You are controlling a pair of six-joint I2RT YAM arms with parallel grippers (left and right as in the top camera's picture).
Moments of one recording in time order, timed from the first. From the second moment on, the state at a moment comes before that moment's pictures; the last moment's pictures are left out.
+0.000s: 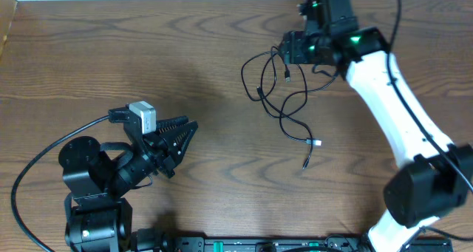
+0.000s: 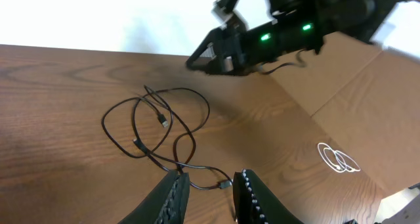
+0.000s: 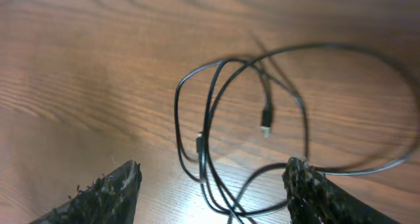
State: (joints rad) left arm 0.15 0.63 0.76 -0.47 0.93 -0.22; right arm 0.34 1.85 1.69 -0.77 -0.18 0.32
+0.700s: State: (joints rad) left arm 0.15 0.63 0.76 -0.56 0.93 -0.16; right arm 0.45 2.12 1.69 -0.72 -0.07 0.47
